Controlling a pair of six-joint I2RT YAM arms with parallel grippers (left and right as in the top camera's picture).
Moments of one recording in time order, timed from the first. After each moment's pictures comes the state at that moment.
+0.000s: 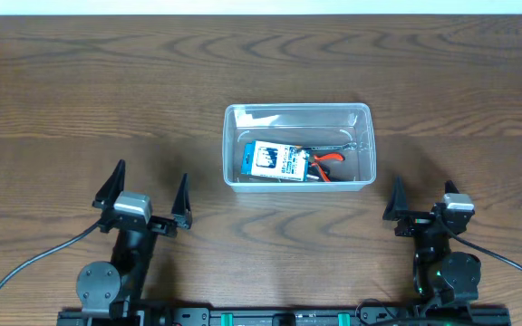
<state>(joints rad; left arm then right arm) -0.06 0.12 0.23 -0.02 0.17 -0.03 0.08 0.01 0.01 -0.06 0.10 0.14</state>
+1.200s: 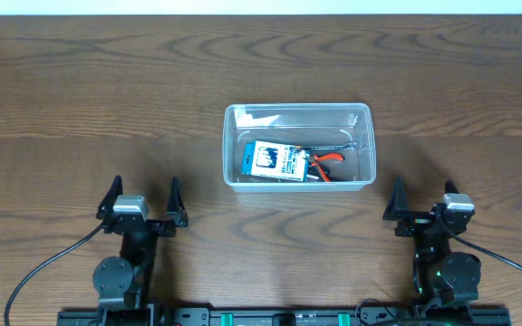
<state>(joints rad) 0.02 0.01 0.01 -0.01 0.09 -0.10 0.08 0.01 0.01 -0.06 0.10 0.14</state>
